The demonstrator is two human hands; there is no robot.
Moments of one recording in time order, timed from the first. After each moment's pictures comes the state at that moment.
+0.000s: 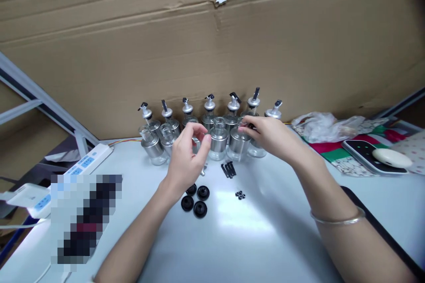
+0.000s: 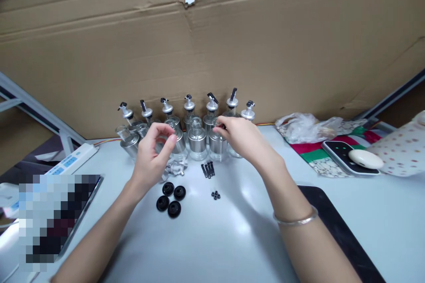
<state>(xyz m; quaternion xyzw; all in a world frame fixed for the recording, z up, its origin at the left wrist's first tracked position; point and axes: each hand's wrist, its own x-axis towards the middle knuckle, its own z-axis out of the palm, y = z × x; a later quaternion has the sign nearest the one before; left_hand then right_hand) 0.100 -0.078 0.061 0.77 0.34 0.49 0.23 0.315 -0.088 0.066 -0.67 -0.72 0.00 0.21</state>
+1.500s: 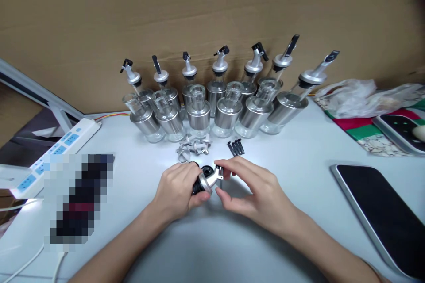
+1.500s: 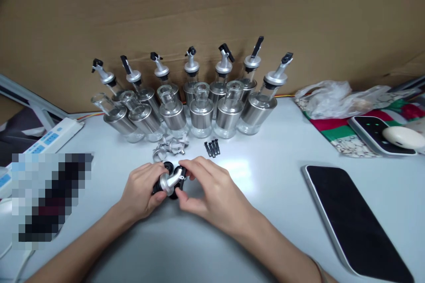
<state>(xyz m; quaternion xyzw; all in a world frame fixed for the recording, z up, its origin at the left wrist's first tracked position) 0.042 -0.114 -0.019 0.91 0.28 0.30 0.07 0.228 -0.166 -0.005 -0.45 -0.76 0.15 0.43</state>
